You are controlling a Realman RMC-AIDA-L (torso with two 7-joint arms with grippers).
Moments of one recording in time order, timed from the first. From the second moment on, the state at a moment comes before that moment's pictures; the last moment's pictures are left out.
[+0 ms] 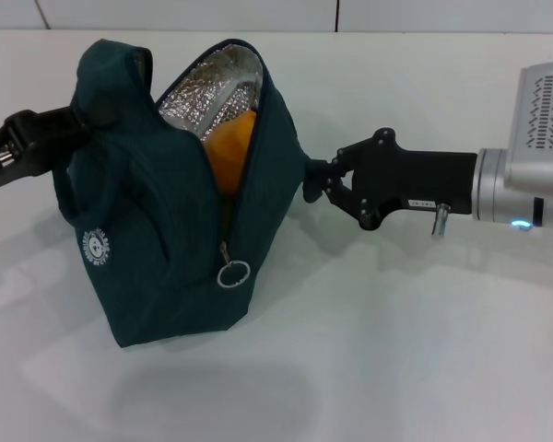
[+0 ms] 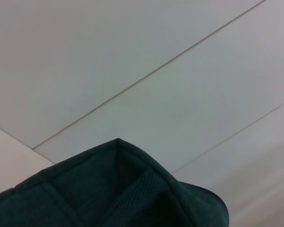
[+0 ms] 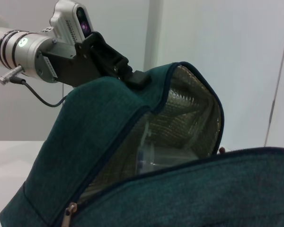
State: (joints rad) left arm -0.31 -2.06 0.53 0.77 1.71 1.73 -2.15; right arm 0.65 2.03 -1.62 -0.58 -1.18 -1.07 1.01
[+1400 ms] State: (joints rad) left arm -0.42 -2.09 0.54 0.59 1.73 1.75 -2.08; right arm 0.31 2.00 -1.36 -1.02 -1.19 -1.43 0.94
